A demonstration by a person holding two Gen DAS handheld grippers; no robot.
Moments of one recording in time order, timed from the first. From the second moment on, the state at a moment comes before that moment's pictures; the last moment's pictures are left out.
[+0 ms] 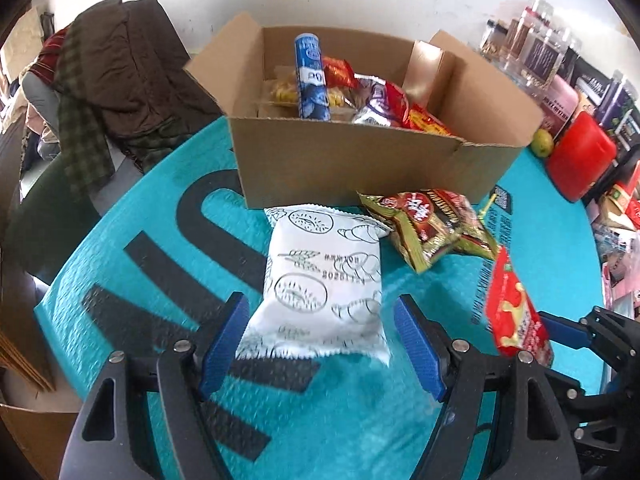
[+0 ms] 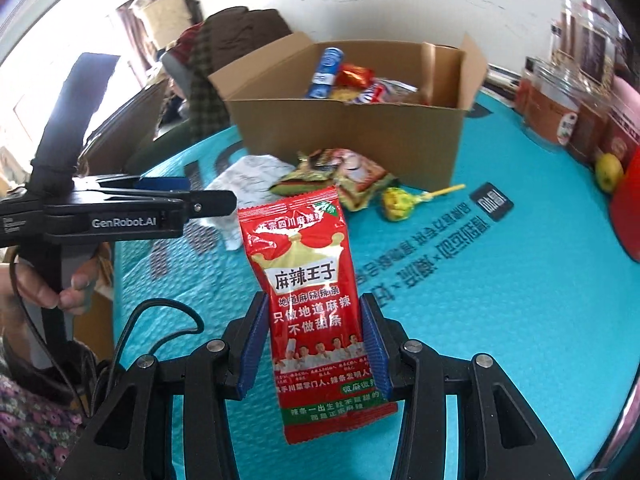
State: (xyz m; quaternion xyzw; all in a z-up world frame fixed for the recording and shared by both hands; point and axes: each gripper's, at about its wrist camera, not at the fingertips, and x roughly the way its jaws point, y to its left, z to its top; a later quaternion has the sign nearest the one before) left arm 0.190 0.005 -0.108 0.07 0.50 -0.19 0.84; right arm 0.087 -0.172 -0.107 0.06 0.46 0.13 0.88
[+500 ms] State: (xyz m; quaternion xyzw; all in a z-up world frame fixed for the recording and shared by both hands) left arm 0.180 0.000 -0.124 0.09 0.51 -0.21 0.83; right arm 0.092 -0.182 -0.113 0.08 0.46 0.11 0.87
